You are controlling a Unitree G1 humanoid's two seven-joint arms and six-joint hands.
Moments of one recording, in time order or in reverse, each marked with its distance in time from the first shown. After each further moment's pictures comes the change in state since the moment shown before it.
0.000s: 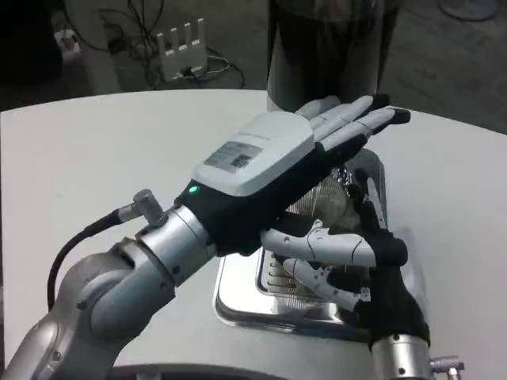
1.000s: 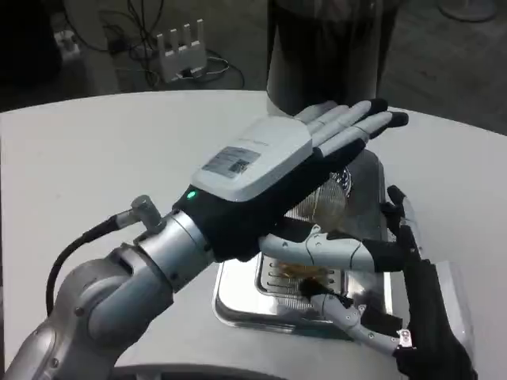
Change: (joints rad) left arm 0.022 0.001 0.003 -0.020 0.000 0.002 -0.003; right arm 0.306 -0.014 0.020 -0.352 -0.061 0.007 0.070
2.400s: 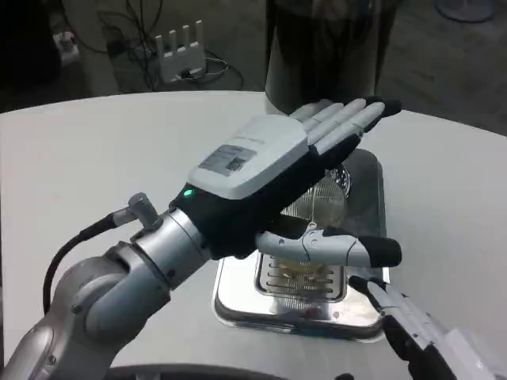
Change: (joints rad) left arm -0.003 0.003 0.009 0.011 -0.002 -0.004 -0.001; right arm 0.553 -0.216 0.000 -0.680 -0.261 0.100 0.479
